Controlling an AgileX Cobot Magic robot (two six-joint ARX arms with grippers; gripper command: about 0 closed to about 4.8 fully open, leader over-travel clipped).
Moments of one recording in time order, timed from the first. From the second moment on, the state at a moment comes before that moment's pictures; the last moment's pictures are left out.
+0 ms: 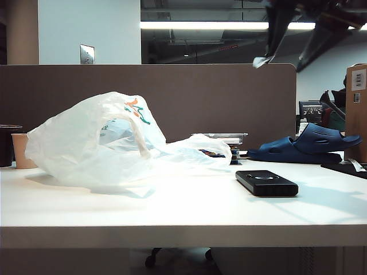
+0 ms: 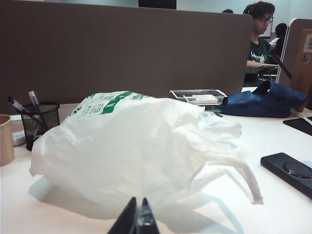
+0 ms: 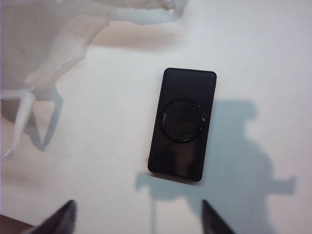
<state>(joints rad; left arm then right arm) 0.02 0.00 0.05 0.10 0.37 -0.02 0.34 1.48 1.46 -0.90 -0.11 0.23</state>
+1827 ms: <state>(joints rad) 0.02 0.00 0.05 0.07 0.65 -0.04 0.39 2.01 1.60 -0.80 0.07 0.32</state>
